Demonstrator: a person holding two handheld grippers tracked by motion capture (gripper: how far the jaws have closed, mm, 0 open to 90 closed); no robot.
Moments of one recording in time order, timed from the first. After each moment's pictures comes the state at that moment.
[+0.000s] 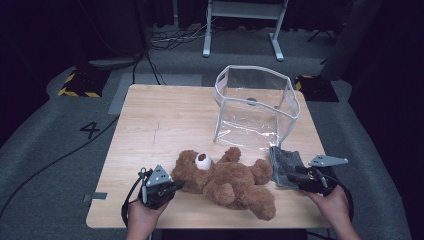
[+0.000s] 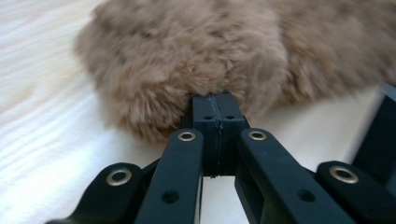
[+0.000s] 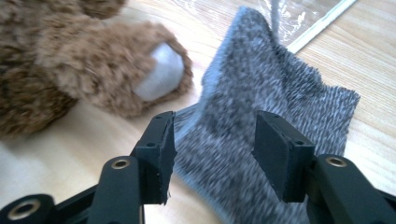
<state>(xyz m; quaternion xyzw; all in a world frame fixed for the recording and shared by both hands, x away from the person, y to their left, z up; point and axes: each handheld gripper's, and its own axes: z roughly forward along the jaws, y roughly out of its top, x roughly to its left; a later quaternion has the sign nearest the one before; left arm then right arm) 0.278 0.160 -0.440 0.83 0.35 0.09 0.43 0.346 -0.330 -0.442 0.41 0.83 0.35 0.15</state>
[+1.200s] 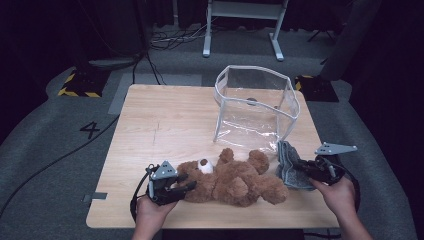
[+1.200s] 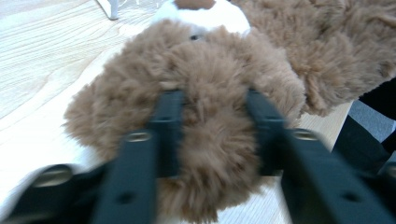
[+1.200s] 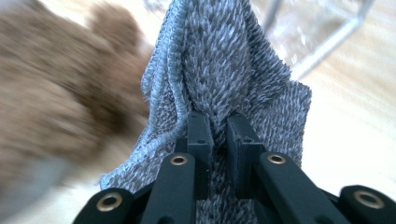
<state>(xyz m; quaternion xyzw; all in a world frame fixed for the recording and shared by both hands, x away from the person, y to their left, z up) 0.295 0.141 -0.438 0.81 0.38 0.05 0.45 0.353 -0.333 -0.399 0.40 0.83 0.37 0.14</state>
